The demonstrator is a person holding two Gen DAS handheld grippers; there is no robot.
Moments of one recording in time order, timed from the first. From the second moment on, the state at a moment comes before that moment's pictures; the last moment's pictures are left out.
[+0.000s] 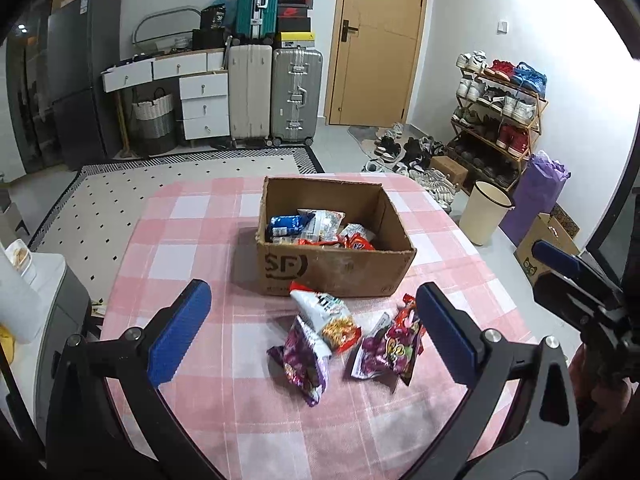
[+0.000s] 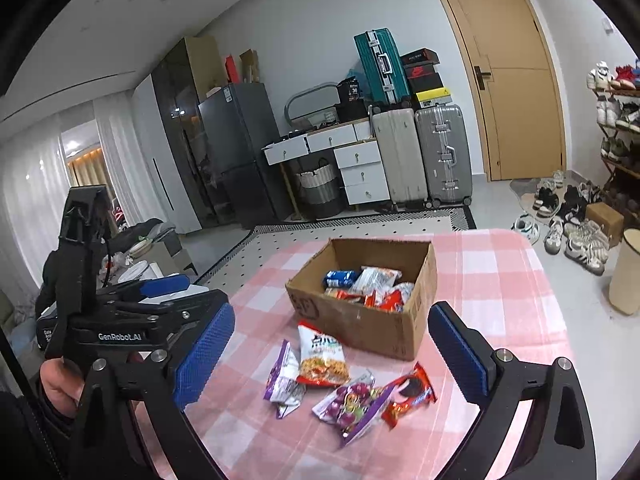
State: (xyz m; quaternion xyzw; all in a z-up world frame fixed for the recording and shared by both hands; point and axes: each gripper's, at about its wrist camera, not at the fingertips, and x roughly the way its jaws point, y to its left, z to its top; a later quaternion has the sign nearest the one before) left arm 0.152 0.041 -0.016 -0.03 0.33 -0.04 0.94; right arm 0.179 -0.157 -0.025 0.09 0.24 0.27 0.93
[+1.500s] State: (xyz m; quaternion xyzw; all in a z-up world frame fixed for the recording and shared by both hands) left arm 0.141 0.071 -0.171 -0.10 0.43 -0.04 0.90; right arm 0.244 -0.118 -0.214 0.20 0.45 0.27 0.83
